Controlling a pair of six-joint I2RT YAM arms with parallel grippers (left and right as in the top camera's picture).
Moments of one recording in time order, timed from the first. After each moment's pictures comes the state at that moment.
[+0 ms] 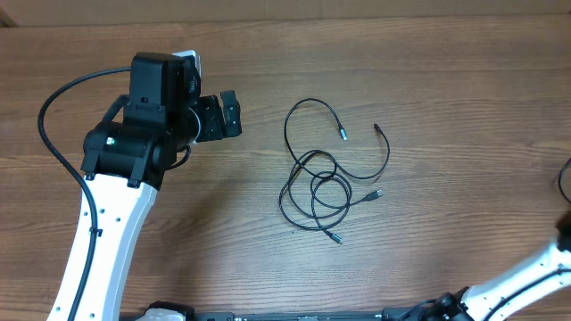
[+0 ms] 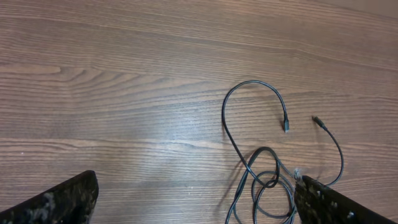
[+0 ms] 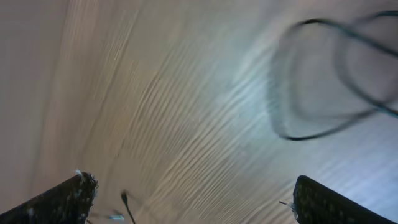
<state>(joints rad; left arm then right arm) -0.20 1.37 1.48 -0.97 0.08 -0.34 -0.84 2.22 2.51 -1.64 -0.40 0.15</state>
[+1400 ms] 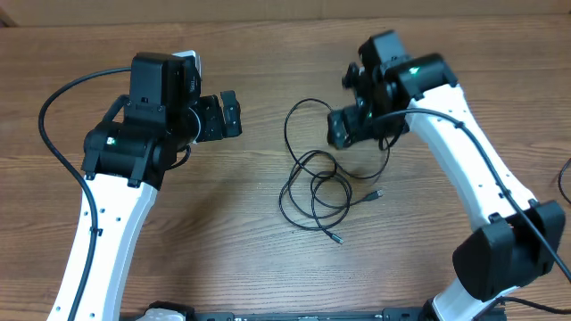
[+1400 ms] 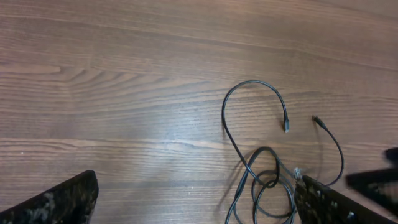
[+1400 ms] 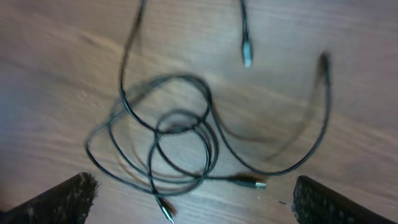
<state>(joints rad) -0.20 1.37 1.48 -0.97 0.08 -0.34 0.34 1.81 1.68 -1.25 -0.18 0.05</state>
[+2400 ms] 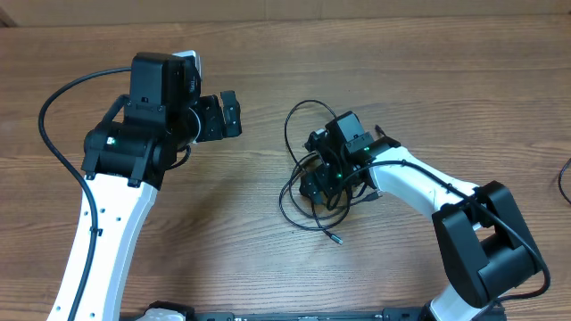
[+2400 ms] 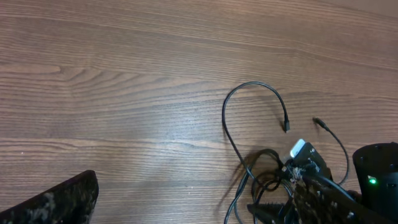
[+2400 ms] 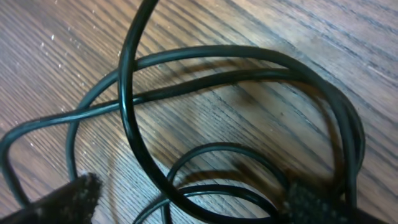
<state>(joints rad) -0.20 1.37 1.48 -0.97 0.08 -0.34 0.48 1.81 1.04 -0.50 -0.30 -0.07</state>
